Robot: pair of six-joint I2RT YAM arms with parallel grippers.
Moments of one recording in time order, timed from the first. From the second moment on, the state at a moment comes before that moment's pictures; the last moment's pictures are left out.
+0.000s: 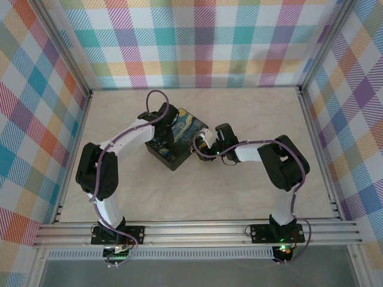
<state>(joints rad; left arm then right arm) -0.50 1.79 1.42 -0.87 -0.28 -0.70 0.54 1.90 0.94 0.19 -0.44 -0.19</state>
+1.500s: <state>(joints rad) -0.40 1.80 1.45 -0.83 -0.39 -0.65 0.69 1.79 0.96 -0.01 -0.08 0.48</state>
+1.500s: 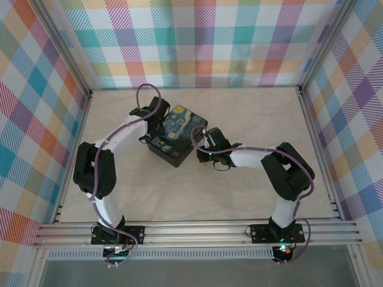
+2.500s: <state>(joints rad) -0.48 1.75 1.30 -0.70 -0.32 -0.66 0.64 1.86 1.07 0.03 0.06 0.84</state>
